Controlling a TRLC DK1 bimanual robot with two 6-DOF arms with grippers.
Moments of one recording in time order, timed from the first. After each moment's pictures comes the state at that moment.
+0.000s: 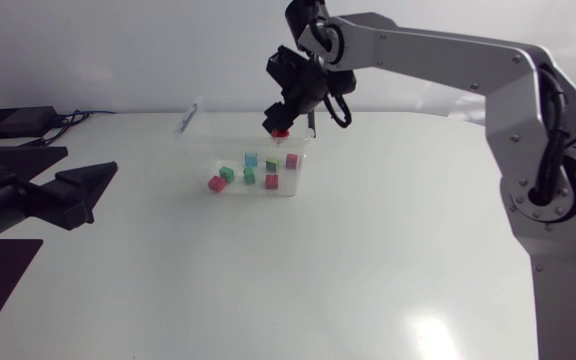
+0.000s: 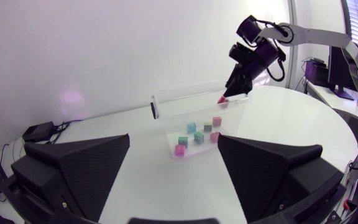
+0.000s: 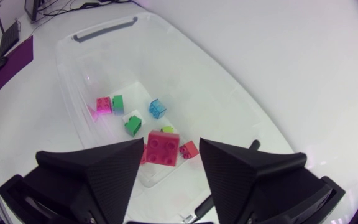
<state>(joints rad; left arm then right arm) 0.00 0.67 0.59 -0.21 0.26 0.18 0.50 2.27 2.14 -0.69 -0.03 -0.37</state>
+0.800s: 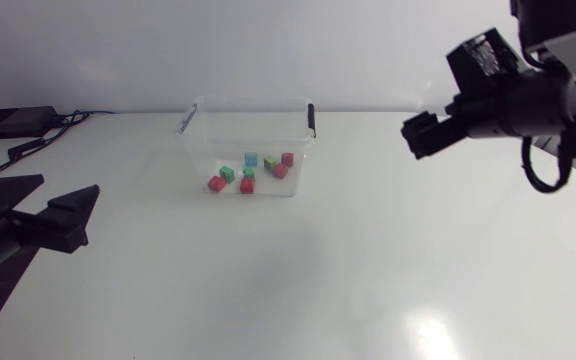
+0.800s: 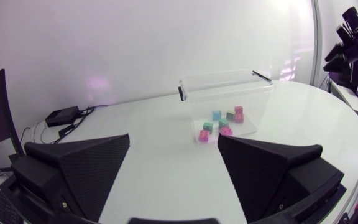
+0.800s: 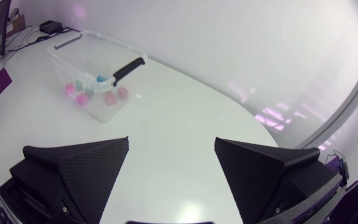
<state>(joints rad) -0.04 0.53 0.48 -0.26 0.03 0.16 0.28 1.24 1.07 -0.45 0.12 -0.26</state>
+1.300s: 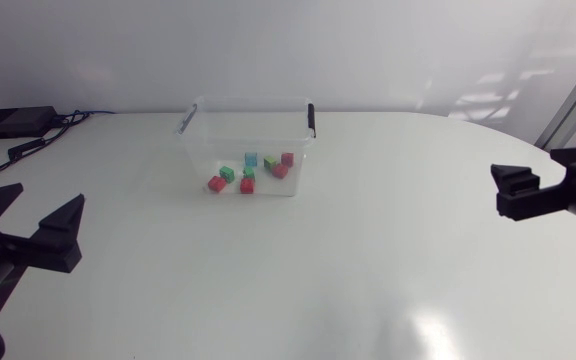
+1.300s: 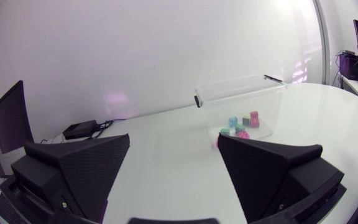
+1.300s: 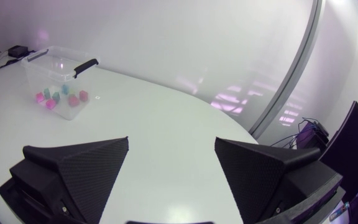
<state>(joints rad) -0.05 0.34 0.35 -0.19 -0.06 0.23 0.03 0.71 0.65 -0.34 0.12 -0.27</state>
